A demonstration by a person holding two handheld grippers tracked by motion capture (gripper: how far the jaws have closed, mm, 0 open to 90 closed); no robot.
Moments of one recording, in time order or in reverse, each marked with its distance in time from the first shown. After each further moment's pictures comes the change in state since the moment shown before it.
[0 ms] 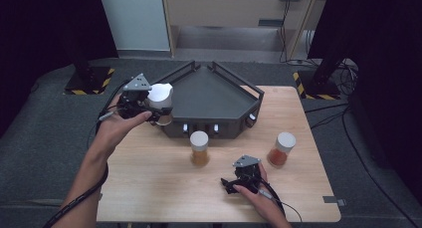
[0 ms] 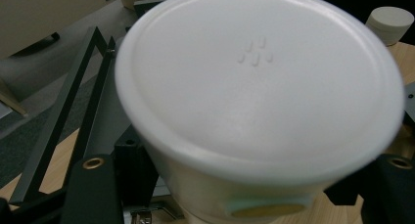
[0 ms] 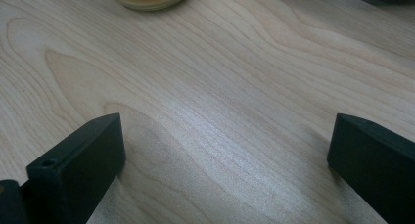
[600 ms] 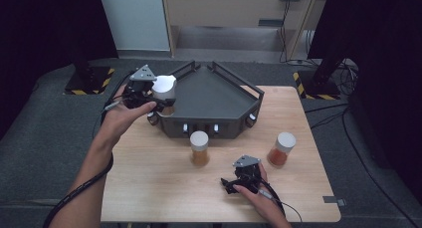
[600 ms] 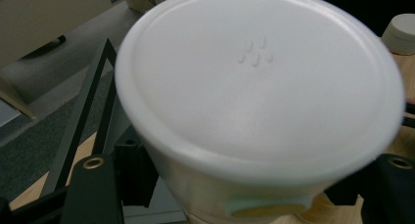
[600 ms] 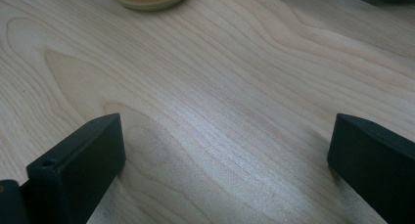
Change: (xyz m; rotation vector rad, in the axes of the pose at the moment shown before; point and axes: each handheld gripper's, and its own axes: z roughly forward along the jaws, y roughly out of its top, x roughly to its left) left arm 0.012 0.018 0.014 0.002 0.015 0.005; right arm 0.000 0.000 0.000 0.000 0.000 0.001
